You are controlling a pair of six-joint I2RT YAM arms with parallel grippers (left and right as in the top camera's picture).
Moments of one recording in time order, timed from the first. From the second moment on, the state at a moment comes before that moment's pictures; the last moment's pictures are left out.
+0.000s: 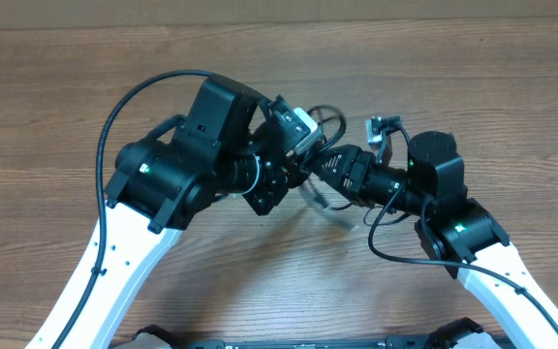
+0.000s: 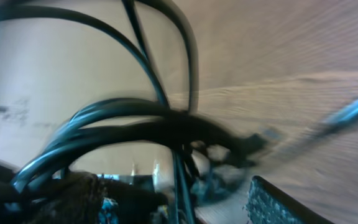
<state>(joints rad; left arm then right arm) -0.55 1.39 1.63 -1.18 0.40 0.19 0.39 1.12 0.80 -0.11 -0.67 1.03</state>
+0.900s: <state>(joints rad) -0.55 1.39 1.63 -1.18 0.20 0.19 0.38 1.08 0.80 -0.40 -0.50 0.84</state>
